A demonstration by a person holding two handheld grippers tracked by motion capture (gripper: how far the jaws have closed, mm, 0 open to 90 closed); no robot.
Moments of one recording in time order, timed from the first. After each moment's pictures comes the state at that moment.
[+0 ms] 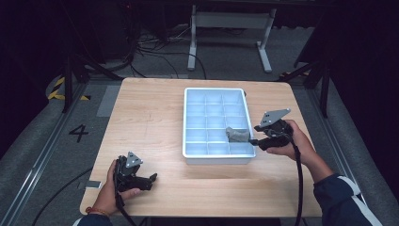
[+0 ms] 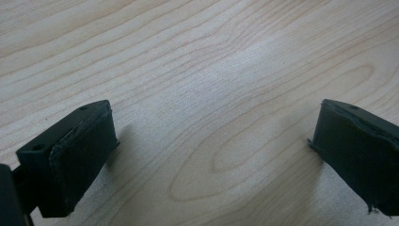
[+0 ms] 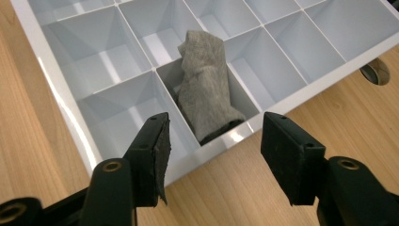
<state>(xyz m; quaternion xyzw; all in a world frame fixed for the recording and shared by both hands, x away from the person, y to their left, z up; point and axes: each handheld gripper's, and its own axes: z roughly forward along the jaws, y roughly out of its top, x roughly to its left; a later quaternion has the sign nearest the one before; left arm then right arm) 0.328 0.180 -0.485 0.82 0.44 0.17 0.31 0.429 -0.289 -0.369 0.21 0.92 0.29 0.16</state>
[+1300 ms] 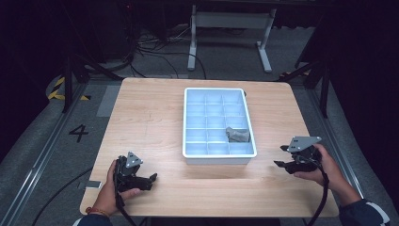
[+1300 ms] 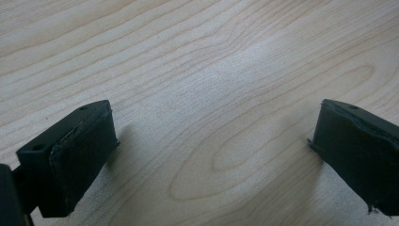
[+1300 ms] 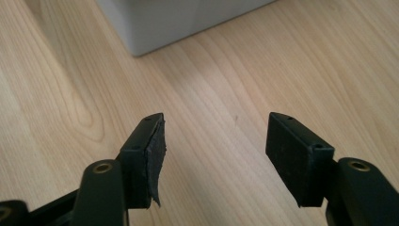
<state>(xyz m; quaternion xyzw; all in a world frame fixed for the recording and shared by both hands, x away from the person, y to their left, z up) 0.327 0.180 -0.485 0.82 0.45 0.16 0.31 0.374 -0.370 -0.413 0.23 0.92 0.26 0.19</state>
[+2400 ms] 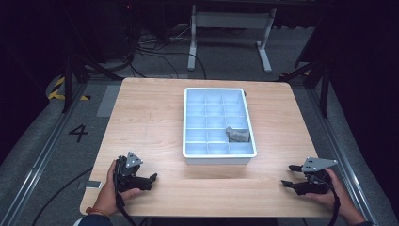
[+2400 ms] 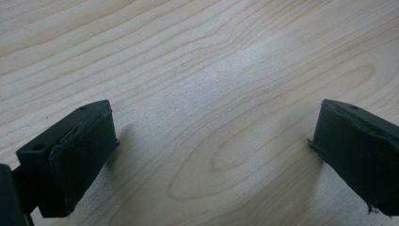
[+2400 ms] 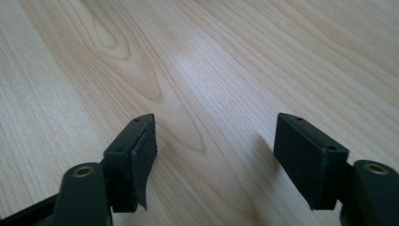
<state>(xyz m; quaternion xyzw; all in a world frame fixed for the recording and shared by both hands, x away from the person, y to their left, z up) 0.327 0.180 -0.485 0.82 0.45 0.17 0.31 0.336 -0.418 -0.473 0.29 0.88 0.34 0.13</state>
